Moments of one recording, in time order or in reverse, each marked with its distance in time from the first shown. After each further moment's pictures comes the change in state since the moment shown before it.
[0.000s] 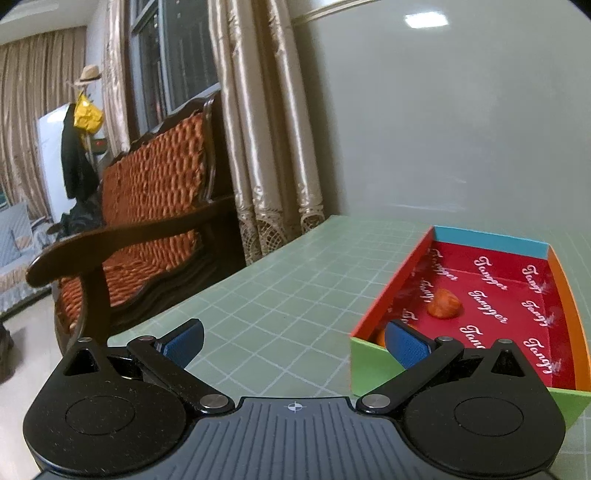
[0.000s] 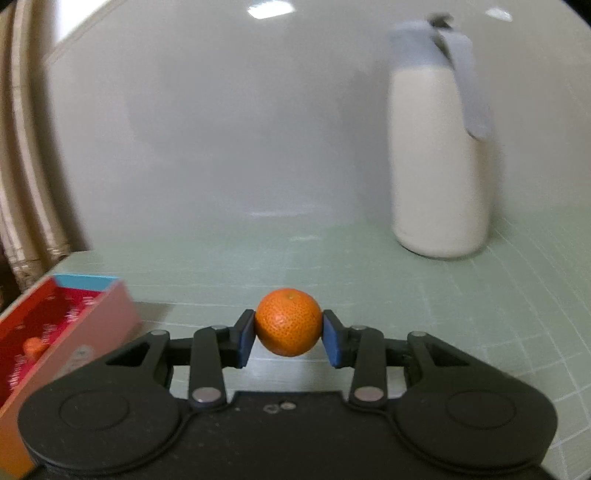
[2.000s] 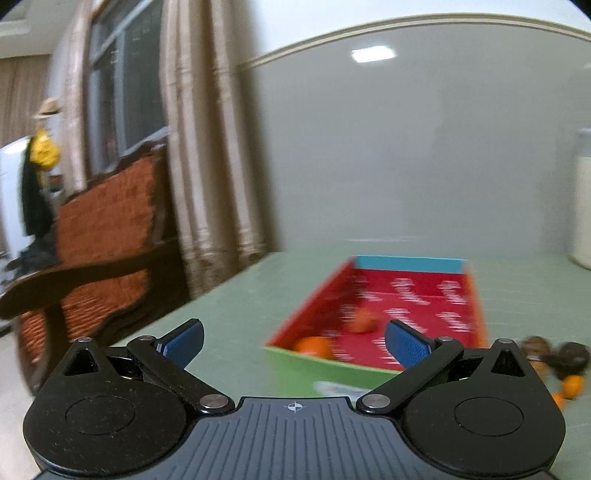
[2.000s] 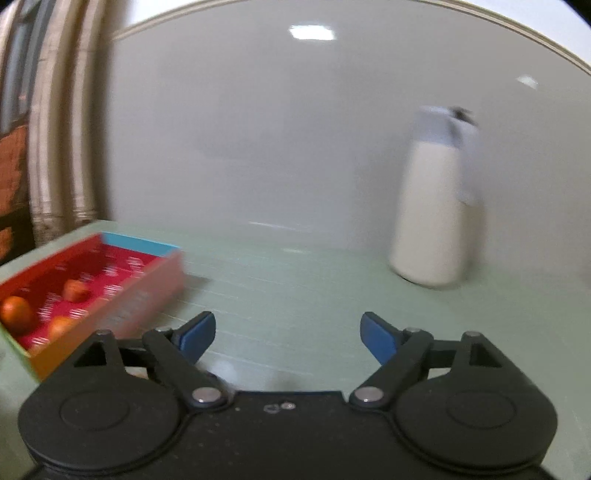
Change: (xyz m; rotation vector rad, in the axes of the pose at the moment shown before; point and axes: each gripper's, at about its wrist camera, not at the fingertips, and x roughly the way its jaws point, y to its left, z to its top) left arm -0.057 -0.028 -0.010 0.066 -0.143 -0.201; right arm -0.074 0.037 -0.031 -0.173 -0.054 -0.082
